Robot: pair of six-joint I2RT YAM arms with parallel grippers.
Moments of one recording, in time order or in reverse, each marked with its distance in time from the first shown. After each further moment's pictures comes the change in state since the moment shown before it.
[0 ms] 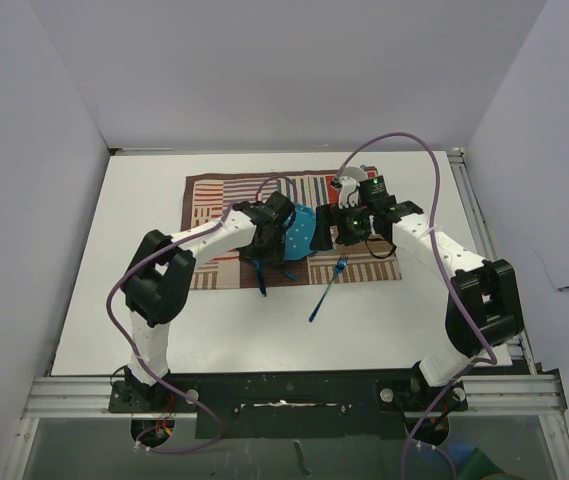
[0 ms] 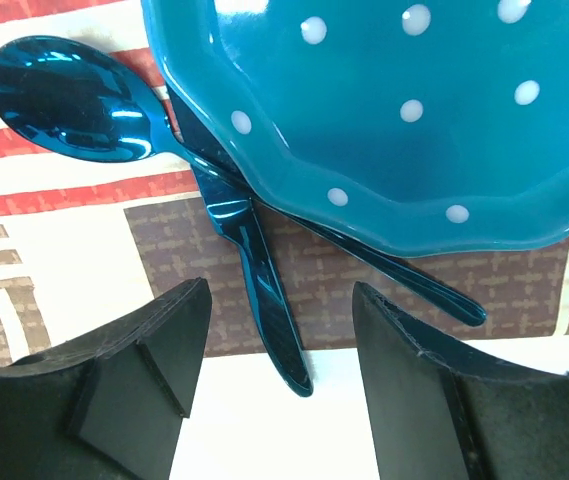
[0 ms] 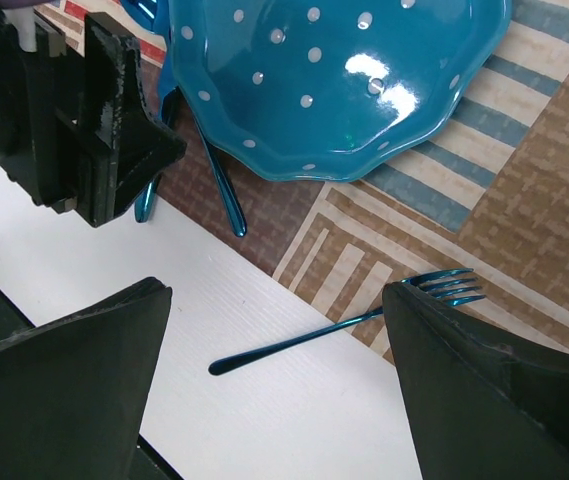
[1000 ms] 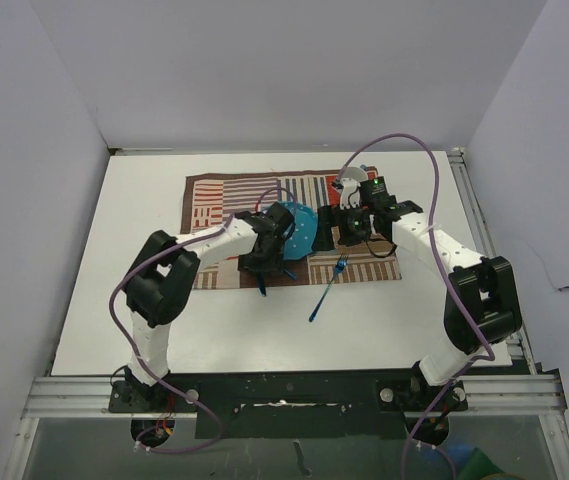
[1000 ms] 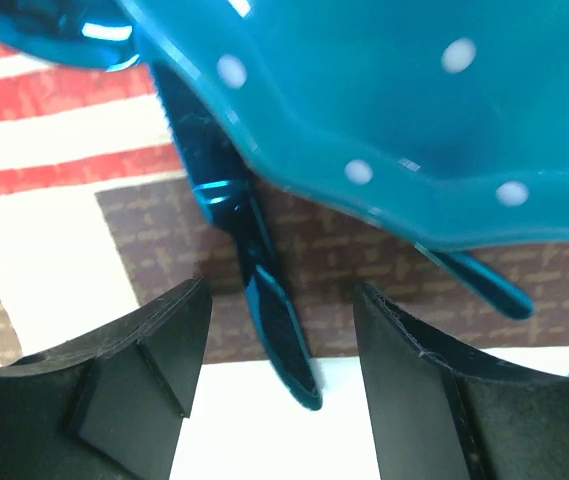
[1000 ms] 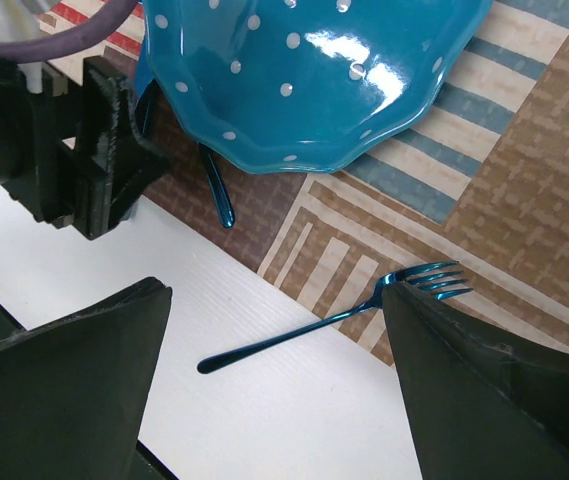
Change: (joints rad) left arm -0.013 0.027 -0.047 0.027 0.009 -0.002; right arm -0.012 0.025 0.000 -0.010 0.010 -0.008
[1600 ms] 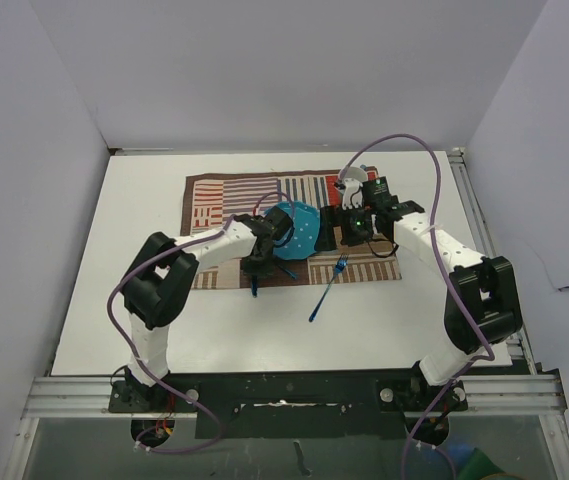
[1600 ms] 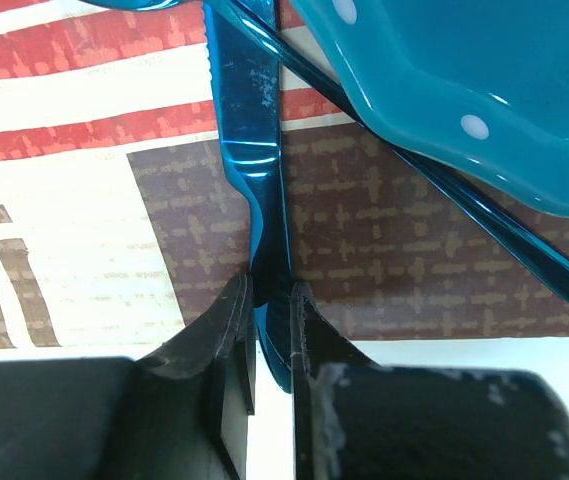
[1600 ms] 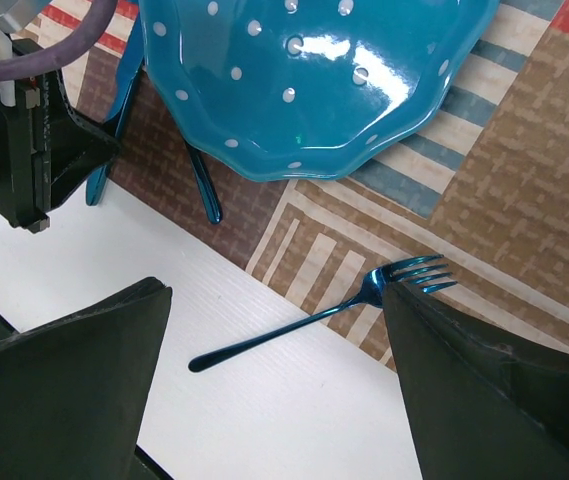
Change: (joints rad) left arm -0.006 -0.040 -0.068 -0.011 -0.038 0.002; right arm -0.014 0.000 -0.004 -0.005 0.007 -0.008
